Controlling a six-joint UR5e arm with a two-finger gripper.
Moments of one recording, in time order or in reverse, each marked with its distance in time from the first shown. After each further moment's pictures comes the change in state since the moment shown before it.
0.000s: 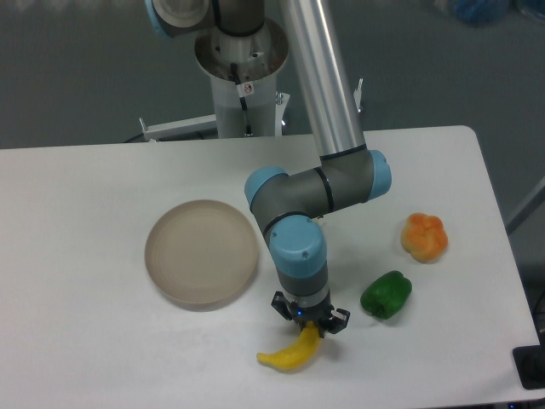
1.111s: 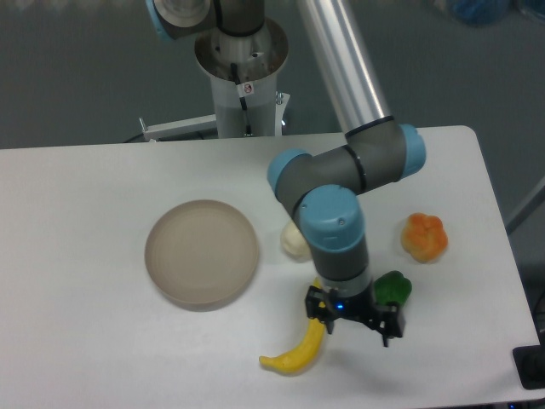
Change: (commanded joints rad) arm 0.124 0.052 0.152 0.005 0.014 0.167
